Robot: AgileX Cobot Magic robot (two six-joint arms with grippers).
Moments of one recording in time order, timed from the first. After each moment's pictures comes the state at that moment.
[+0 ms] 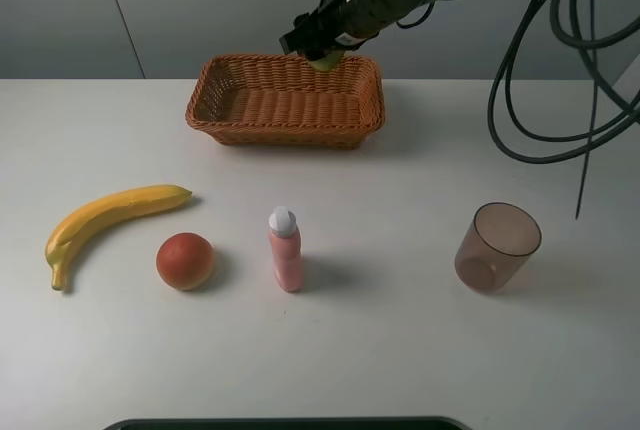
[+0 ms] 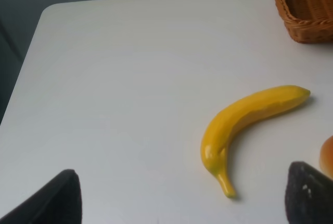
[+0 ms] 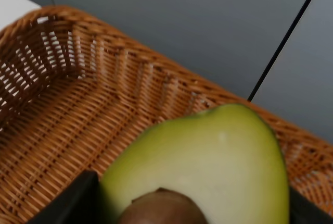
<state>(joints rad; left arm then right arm) -0.21 0.00 -0.51 0.10 1.08 -0.05 0.52 2.13 -1.52 -0.07 0.23 0.01</state>
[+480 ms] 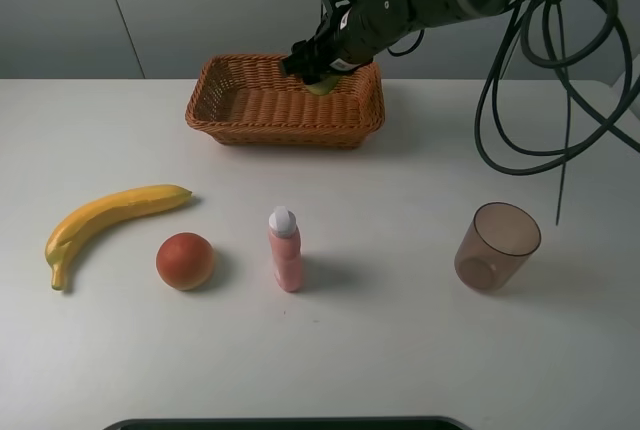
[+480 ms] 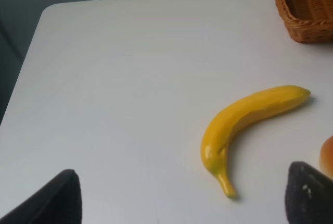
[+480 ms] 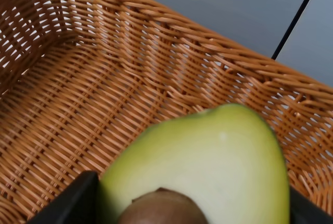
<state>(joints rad) -0.21 0.00 -0.51 0.10 1.08 -0.05 0.52 2.17 -1.52 -0.03 0.23 0.01</state>
